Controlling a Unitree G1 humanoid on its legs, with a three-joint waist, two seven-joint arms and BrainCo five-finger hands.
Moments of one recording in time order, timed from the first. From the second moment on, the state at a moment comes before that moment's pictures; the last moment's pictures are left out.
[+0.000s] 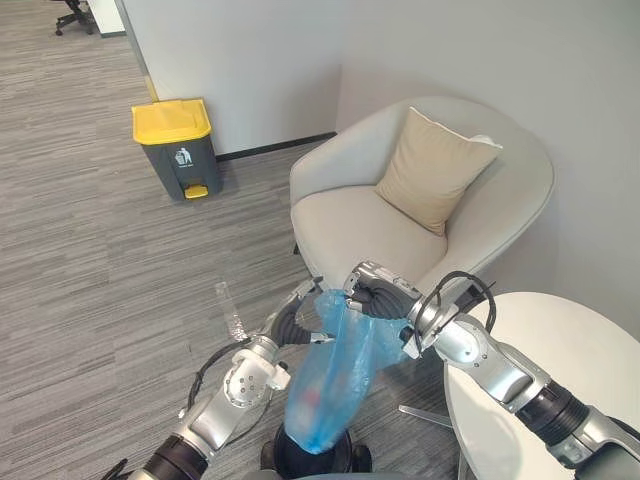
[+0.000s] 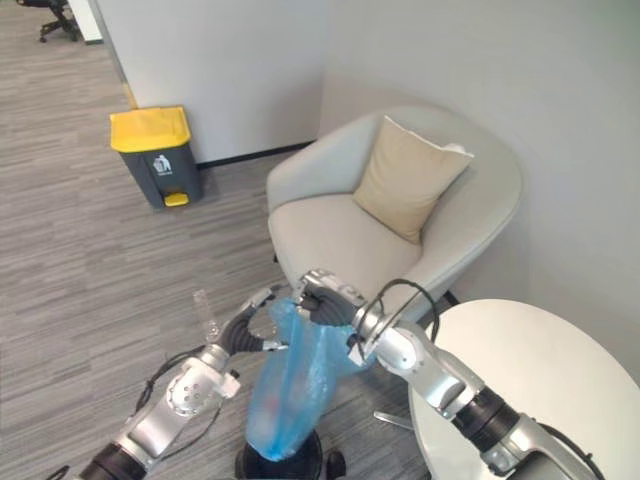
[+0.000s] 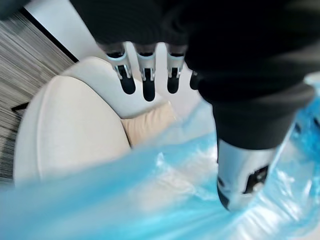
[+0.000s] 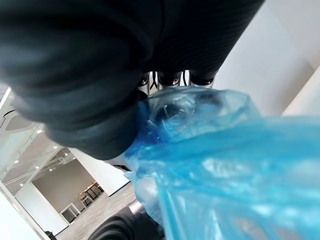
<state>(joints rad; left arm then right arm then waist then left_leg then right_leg) -0.04 0.39 -0.50 0.09 0.23 -0.18 0.14 -0.32 -0.68 0.60 -0.12 -0.17 -0.27 0.02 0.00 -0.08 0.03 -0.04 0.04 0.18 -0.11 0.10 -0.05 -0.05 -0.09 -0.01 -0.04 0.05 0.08</state>
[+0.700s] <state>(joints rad) -0.05 0.27 -0.53 0.23 0.33 -0.16 0.17 -0.43 -0.46 0.70 -0.10 -0.06 -0.26 0.04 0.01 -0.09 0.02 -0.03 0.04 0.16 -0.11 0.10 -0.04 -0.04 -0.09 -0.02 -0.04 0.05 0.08</state>
